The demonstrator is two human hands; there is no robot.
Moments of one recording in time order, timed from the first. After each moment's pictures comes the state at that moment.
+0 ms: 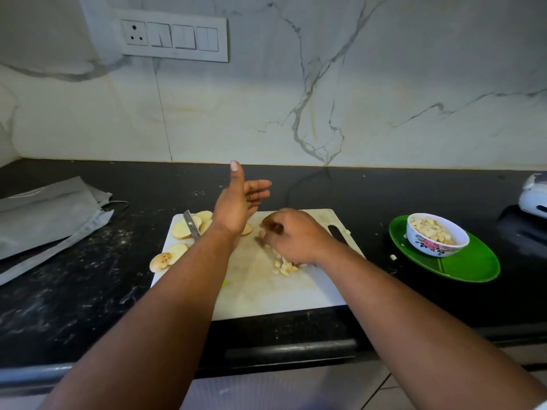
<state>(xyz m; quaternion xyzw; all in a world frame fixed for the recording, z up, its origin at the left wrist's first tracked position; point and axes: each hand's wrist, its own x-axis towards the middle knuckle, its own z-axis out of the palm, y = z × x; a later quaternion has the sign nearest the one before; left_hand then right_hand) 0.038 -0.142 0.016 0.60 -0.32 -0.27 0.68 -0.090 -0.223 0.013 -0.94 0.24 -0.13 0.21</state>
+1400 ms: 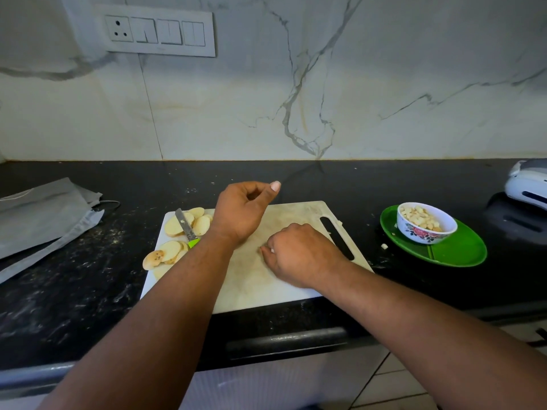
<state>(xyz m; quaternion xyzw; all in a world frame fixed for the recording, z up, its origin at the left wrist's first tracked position) 0.028 -0.149 0.003 0.67 -0.43 -0.13 0.59 -0.124 -0.190 0.002 -0.97 0.20 -0.12 -0.04</state>
